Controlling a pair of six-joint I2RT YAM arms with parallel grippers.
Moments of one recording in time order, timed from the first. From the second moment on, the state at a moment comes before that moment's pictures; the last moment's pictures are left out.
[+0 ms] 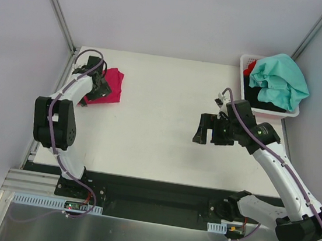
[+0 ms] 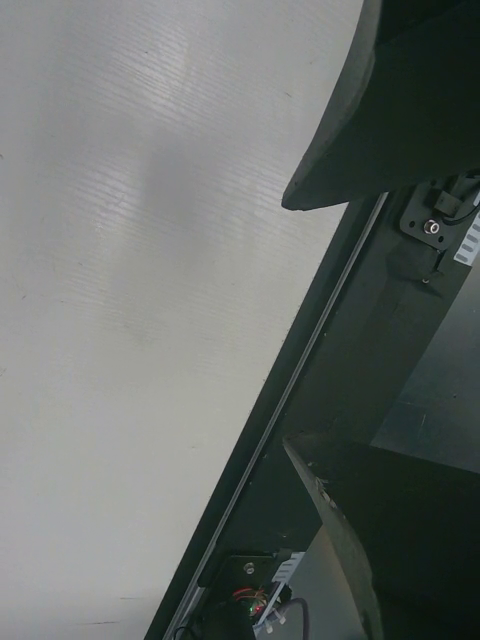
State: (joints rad) left arm -0.01 1.74 1.31 -0.68 -0.28 -0.63; right arm 0.52 1.09 1.13 -0.97 -0.20 0.37
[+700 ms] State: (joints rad) left arm 0.13 1.88 1.40 -0.94 -0.38 -0.72; right arm 0.51 1.08 1.13 -0.97 -0.20 0.36
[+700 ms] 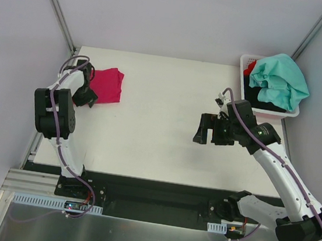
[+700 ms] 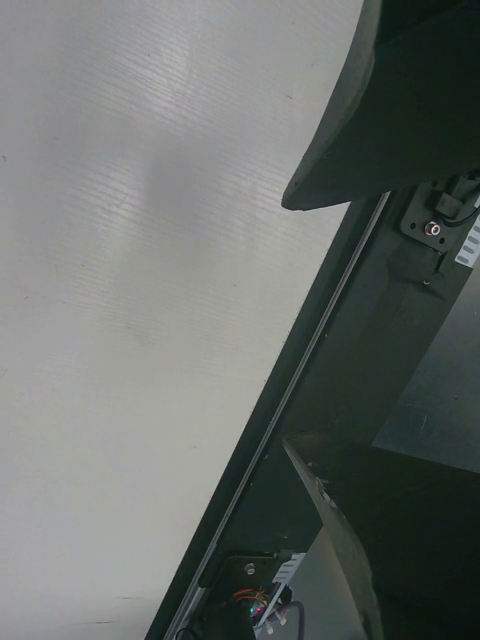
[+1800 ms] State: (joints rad) left arm 0.14 2.36 2.05 -1.07 -0.30 -0.73; right arm 0.45 1.11 1.13 -0.97 -0.21 0.31
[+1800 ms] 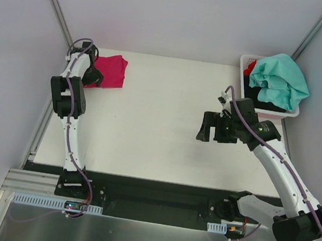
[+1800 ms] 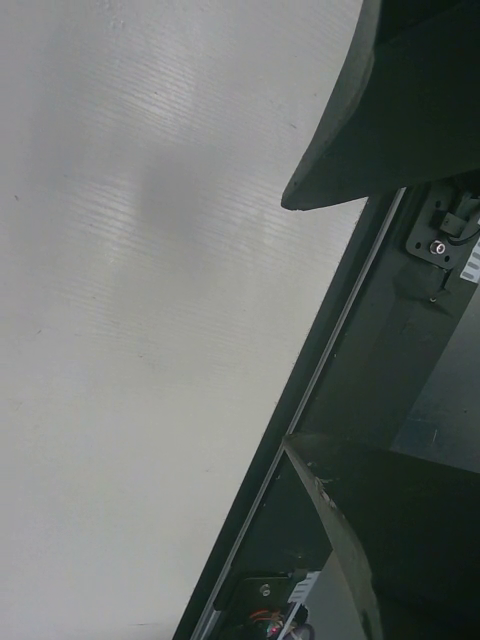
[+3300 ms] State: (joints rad) left arm -0.05 2.44 2.12 -0.60 0.43 -0.62; right arm 0.50 1.10 1.13 -1.03 -0.21 0.33
